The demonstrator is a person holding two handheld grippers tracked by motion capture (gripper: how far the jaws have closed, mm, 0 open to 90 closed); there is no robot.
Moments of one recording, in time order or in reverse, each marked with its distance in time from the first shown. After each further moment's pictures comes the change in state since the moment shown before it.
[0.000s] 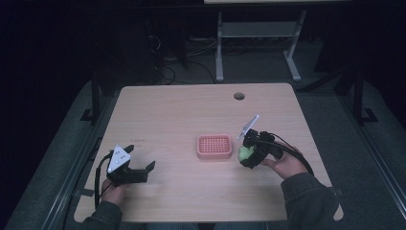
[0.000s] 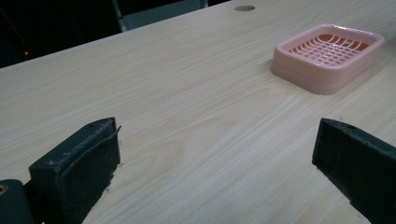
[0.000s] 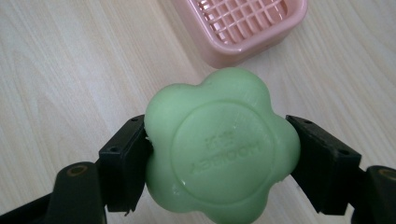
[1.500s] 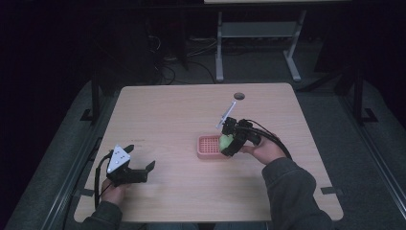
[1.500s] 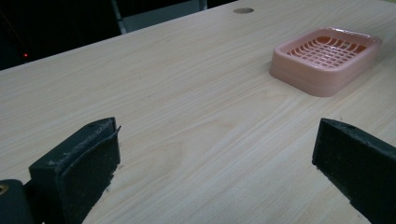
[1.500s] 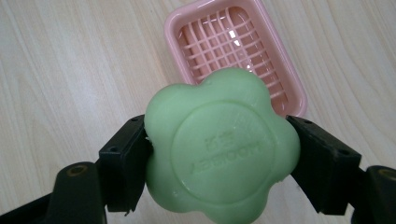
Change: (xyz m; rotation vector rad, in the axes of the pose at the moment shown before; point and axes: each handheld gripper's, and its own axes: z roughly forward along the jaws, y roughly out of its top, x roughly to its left) left arm 0.000 0.001 -0.001 -0.008 -0.003 0.003; right arm -0.005 0.065 0.011 -0.022 0.056 -0.064
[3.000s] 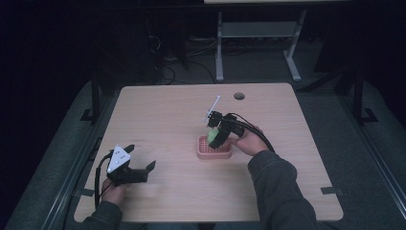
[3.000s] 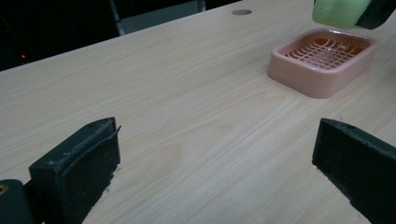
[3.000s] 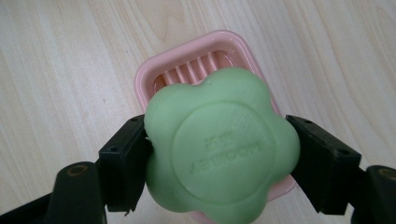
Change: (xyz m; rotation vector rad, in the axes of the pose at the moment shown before) left arm 0.000 0.000 0.001 -0.009 -0.008 0.000; right arm -0.019 0.040 0.035 0.022 0.027 0.016
